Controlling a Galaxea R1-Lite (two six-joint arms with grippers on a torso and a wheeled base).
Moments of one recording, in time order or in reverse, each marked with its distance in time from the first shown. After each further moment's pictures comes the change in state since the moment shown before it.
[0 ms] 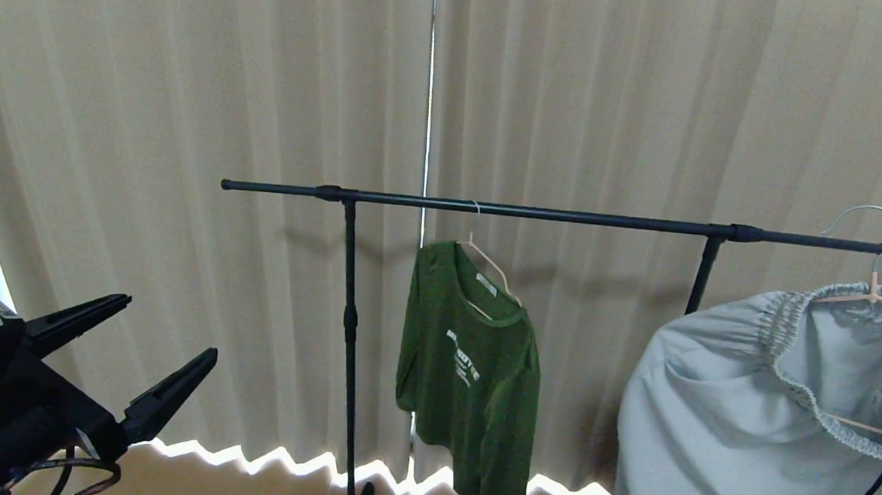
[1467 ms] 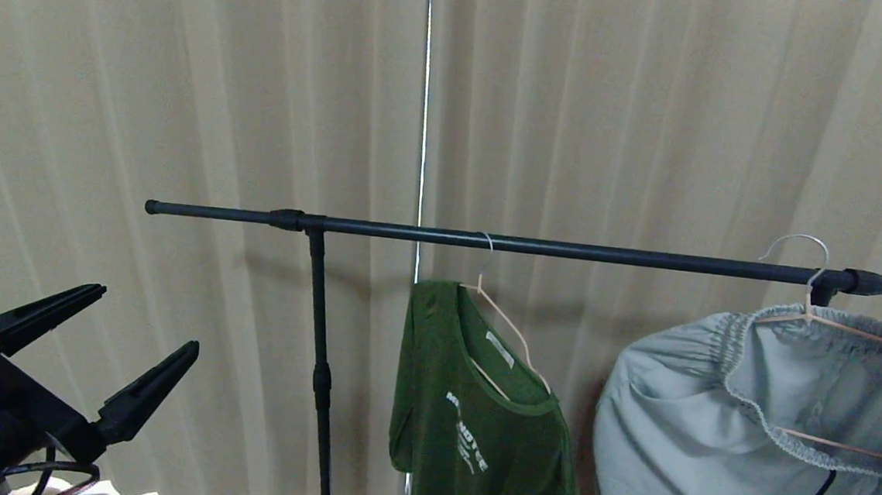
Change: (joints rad) left arm 0.017 -0.064 0.009 -0.001 -0.006 0.009; right arm 0.074 0.134 0.015 -0.018 0.007 0.048
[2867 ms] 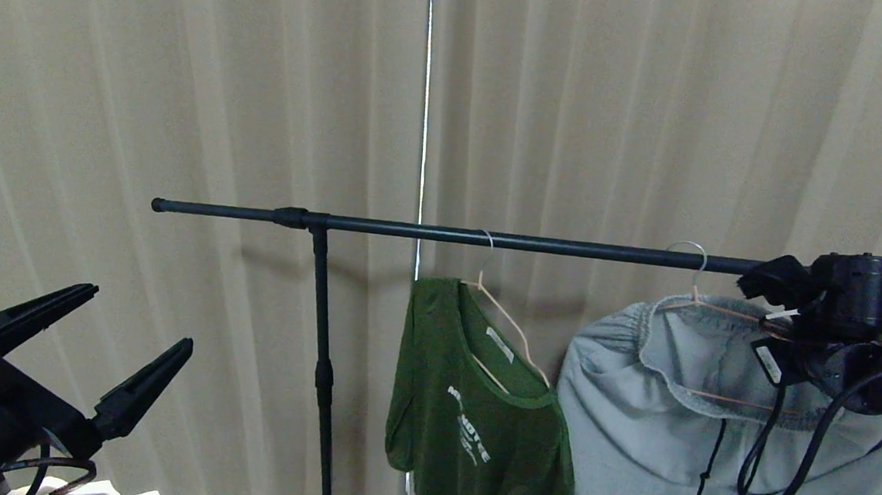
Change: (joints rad) left arm 0.024 -0.002 0.000 0.002 0.003 0.003; right arm 0.163 0.452 -0.231 -0.040 -0.159 0.091
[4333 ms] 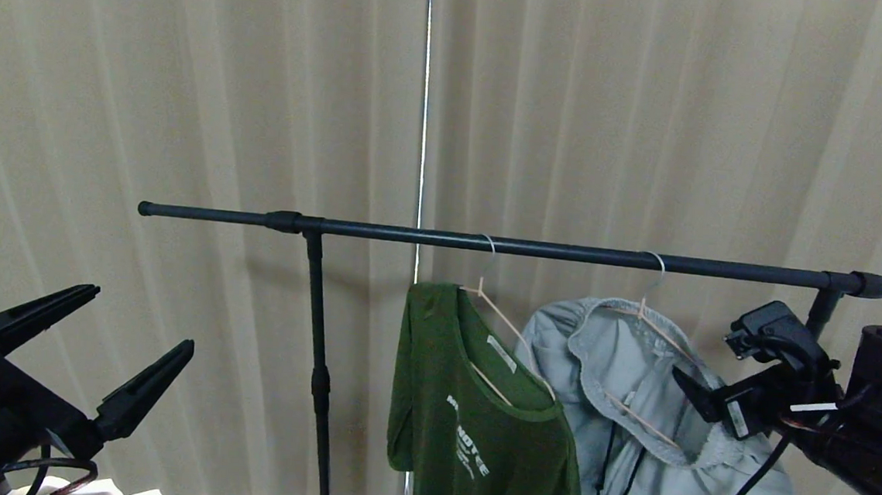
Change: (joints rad) left arm 0.000 0.004 0.000 0.002 0.000 0.014; right arm 0.105 -0.103 0.407 -0.469 0.488 0.013
